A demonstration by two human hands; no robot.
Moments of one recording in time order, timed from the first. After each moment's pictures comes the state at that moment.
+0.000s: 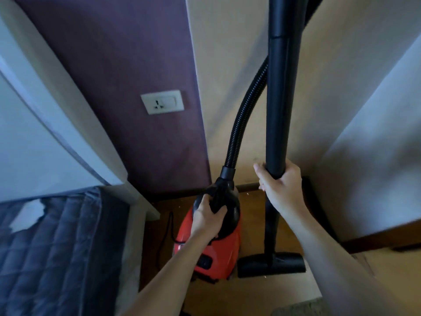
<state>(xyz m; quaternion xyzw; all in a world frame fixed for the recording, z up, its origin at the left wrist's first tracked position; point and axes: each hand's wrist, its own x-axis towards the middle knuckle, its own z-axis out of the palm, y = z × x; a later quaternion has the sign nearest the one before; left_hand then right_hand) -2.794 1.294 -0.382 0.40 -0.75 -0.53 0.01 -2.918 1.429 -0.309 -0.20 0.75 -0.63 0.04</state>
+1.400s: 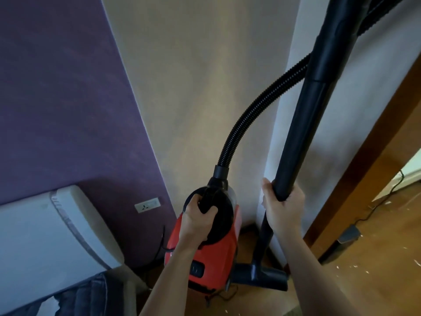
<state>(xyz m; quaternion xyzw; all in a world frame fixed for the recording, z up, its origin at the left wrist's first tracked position) -2.796 1.401 0.096 0.22 -0.81 -0.52 0.13 -2.866 1.578 0.098 -0.09 0.72 -0.65 -0.22</state>
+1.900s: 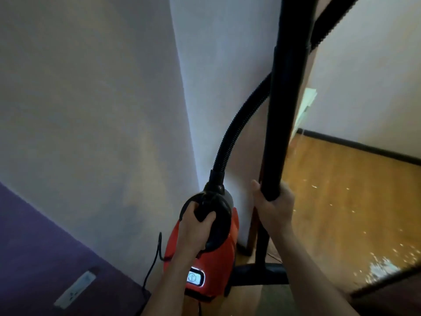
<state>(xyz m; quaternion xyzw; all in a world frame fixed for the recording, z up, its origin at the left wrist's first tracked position) -2.895 1.437 0.077 -0.01 -0.84 -0.54 -0.07 -2.866 1.620 0.091 0.06 0.74 -0.55 -0.38</state>
